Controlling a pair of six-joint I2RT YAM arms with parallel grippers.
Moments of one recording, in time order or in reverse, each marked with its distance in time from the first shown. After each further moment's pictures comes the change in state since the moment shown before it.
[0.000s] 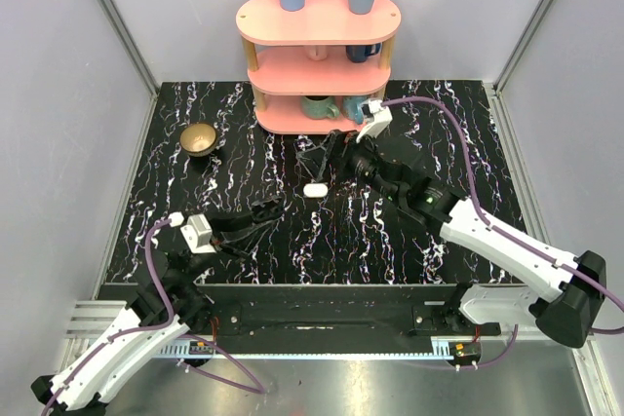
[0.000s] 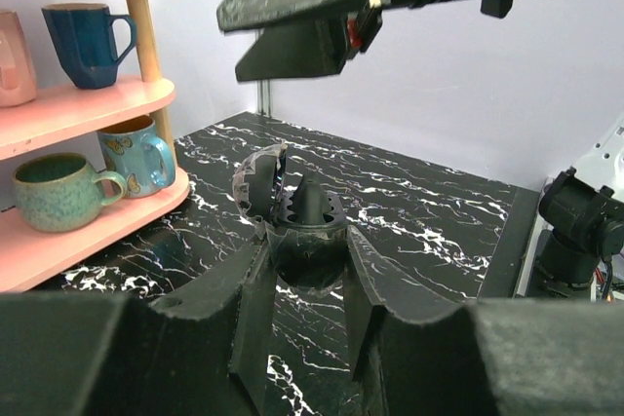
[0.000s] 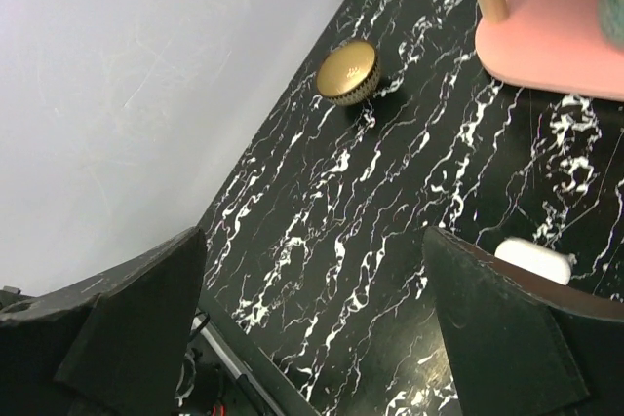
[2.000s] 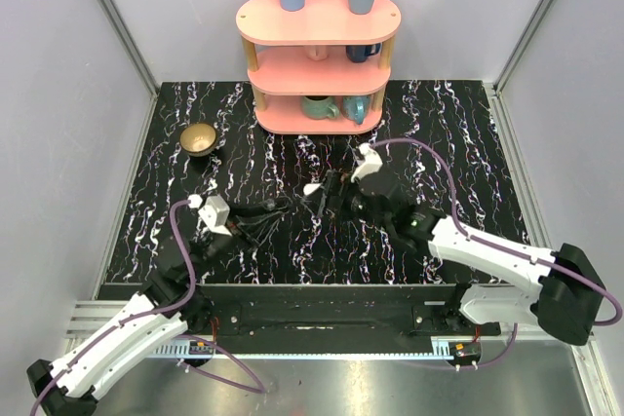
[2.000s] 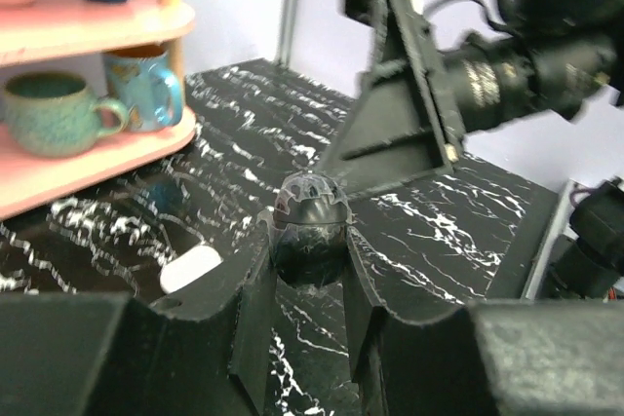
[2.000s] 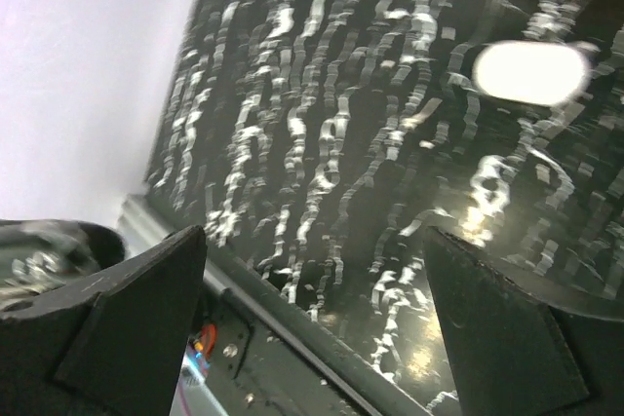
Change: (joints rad) left arm -0.006 0.180 -0.035 0.113 -0.072 -0.076; right arm 0.054 0.035 -0.257 0.020 -0.046 0.229
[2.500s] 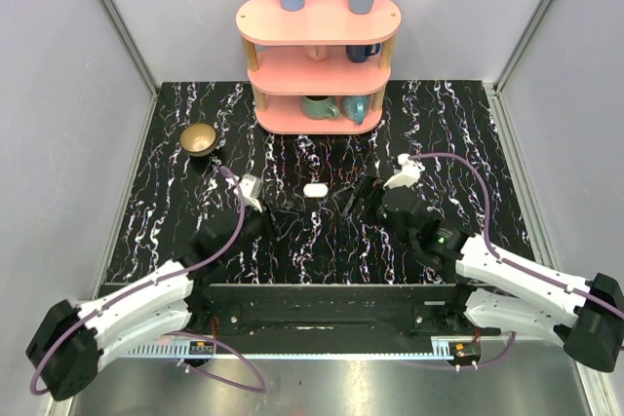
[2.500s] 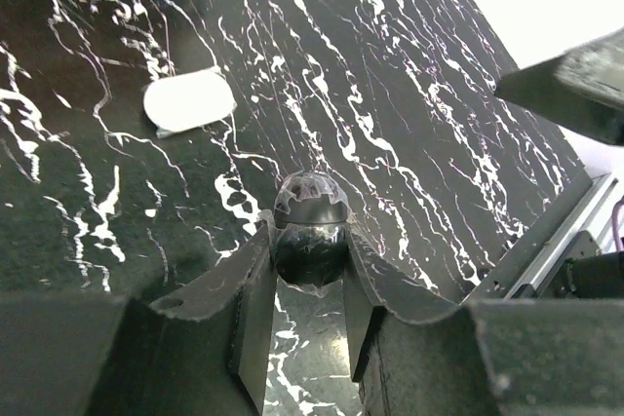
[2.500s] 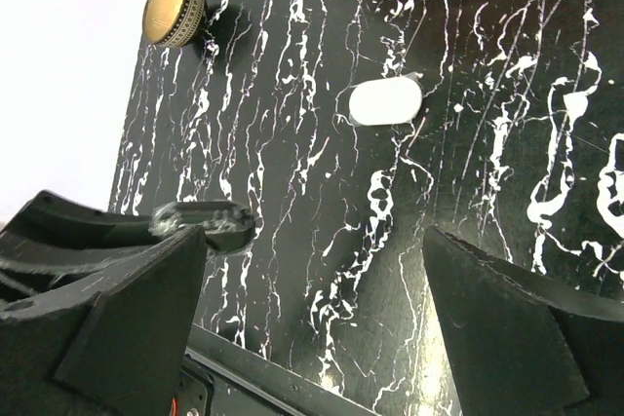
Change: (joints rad) left arm 0.004 0.451 0.042 -0.023 -0.155 -0.300; right arm 0.005 -0.245 -0.156 -0.136 0.337 0.080
